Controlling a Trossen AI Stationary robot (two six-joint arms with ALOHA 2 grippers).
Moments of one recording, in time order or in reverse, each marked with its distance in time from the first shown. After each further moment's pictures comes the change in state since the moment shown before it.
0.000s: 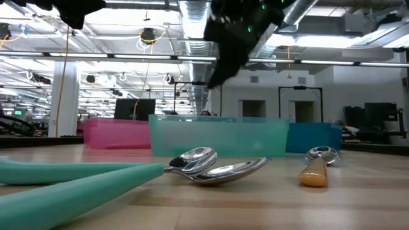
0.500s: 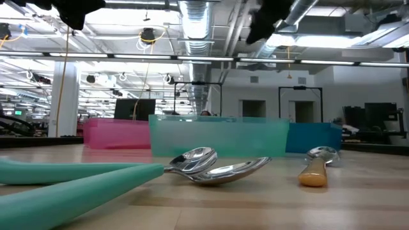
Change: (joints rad) left arm 0.000 0.005 0.000 0.001 0.023 -0.026; right arm 0.062 -0.295 0.012 -0.305 0.008 0.070
